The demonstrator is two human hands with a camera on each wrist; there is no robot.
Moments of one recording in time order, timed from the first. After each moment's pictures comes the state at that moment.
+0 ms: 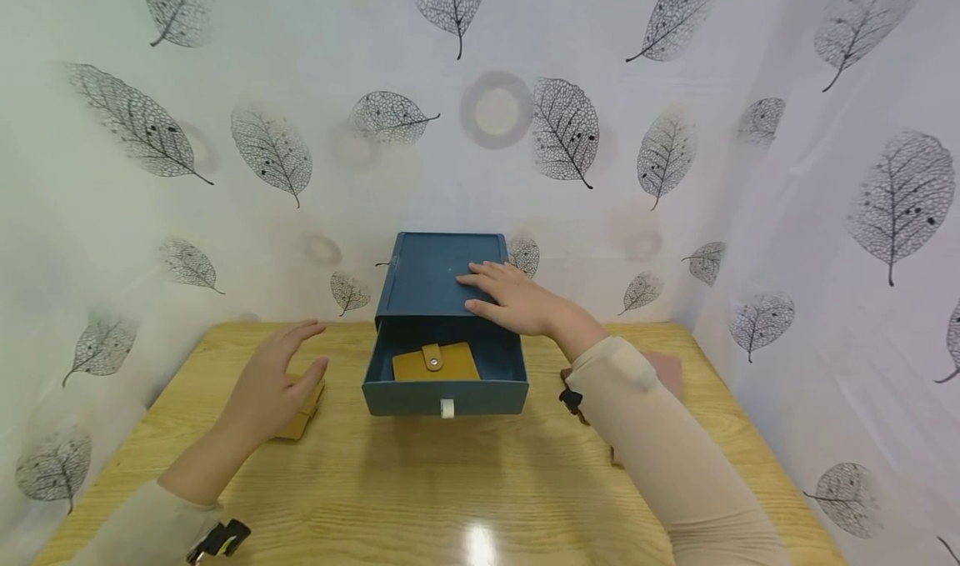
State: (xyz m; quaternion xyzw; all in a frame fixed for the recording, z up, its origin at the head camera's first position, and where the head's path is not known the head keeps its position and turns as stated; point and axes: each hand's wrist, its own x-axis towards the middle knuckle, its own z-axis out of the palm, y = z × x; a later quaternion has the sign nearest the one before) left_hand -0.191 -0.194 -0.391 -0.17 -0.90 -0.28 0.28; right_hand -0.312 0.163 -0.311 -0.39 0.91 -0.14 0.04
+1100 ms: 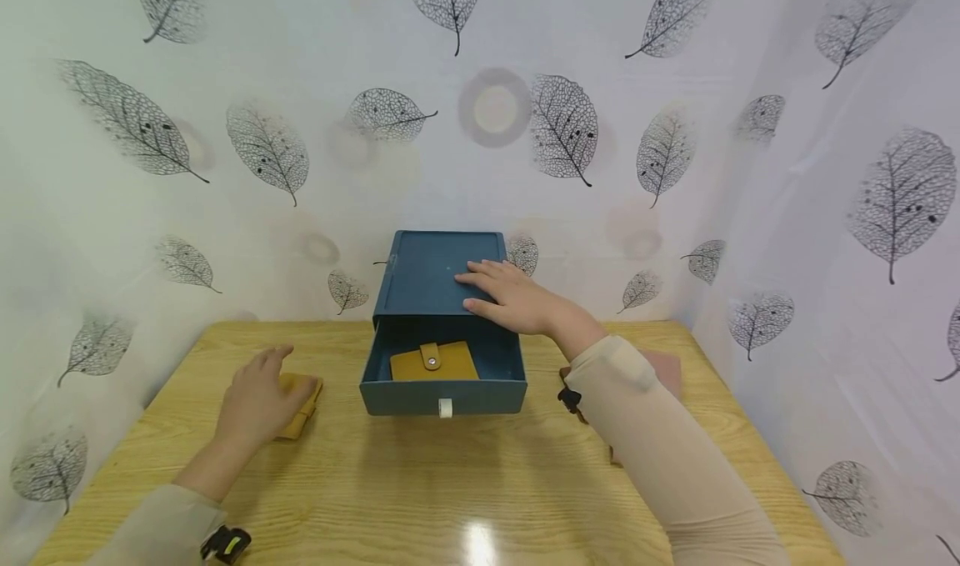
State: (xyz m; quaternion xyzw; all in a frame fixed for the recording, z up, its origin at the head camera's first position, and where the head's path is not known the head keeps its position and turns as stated) left_hand -0.200 -0.223 -0.440 0.02 -0.97 -0.22 0.13; right_hand -0.315 0.163 -0.313 -0.39 0.91 -0.14 0.04
